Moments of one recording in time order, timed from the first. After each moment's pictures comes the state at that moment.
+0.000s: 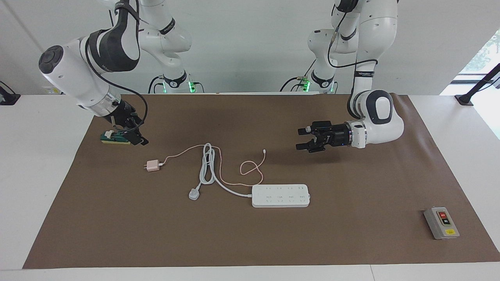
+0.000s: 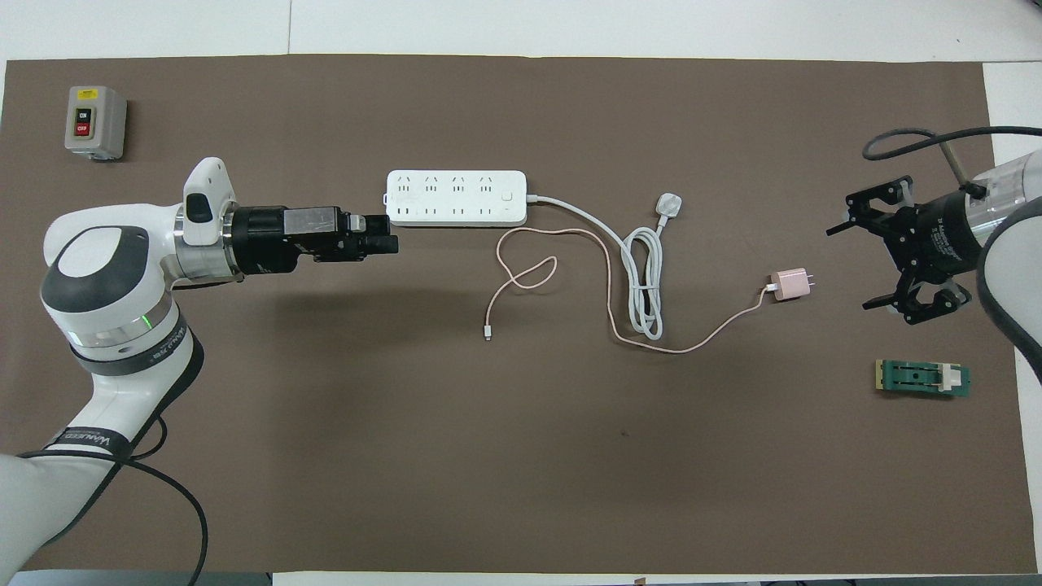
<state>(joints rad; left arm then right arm) -0.15 0.28 0.04 -2.04 -1.58 1.67 0.75 -0.06 0.05 -0.03 -1.86 0.27 1.79 1.05</state>
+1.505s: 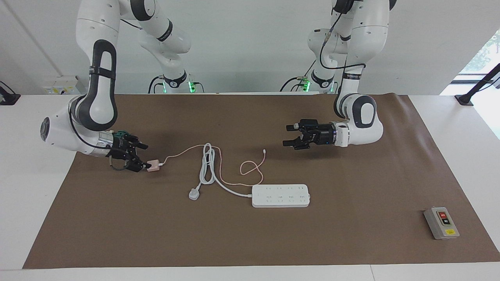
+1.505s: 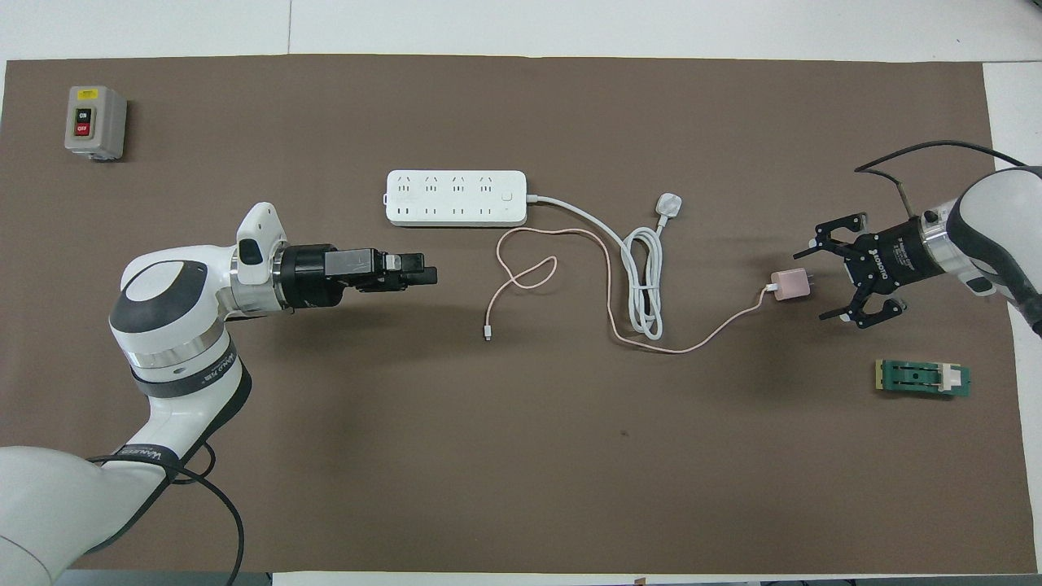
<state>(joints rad) -0.21 0.27 0.05 -2.12 -1.68 1.64 0.84 -0.22 0.38 -0.04 -1.85 0.55 1.80 0.76</state>
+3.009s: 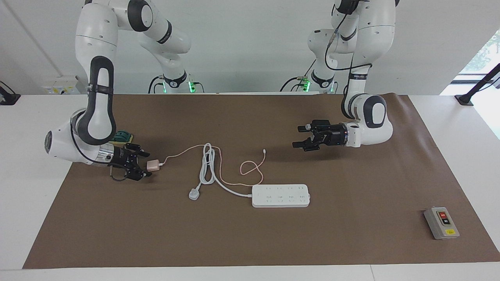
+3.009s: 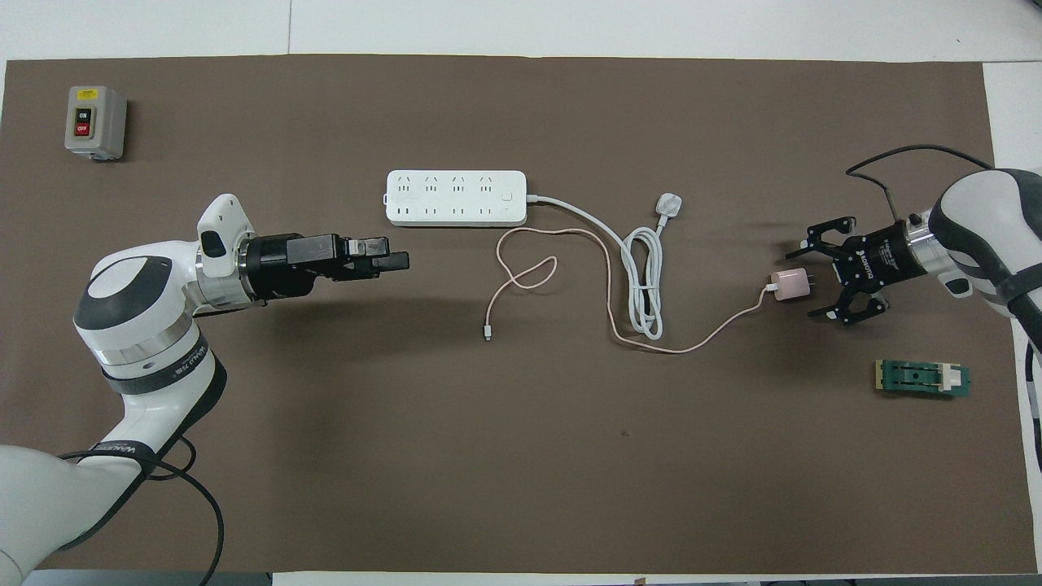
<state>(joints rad) -0.14 0.27 0.05 -2.11 -1.69 1.60 0.84 -0.23 0.47 -0.04 -1.83 0.58 1.84 0.74</state>
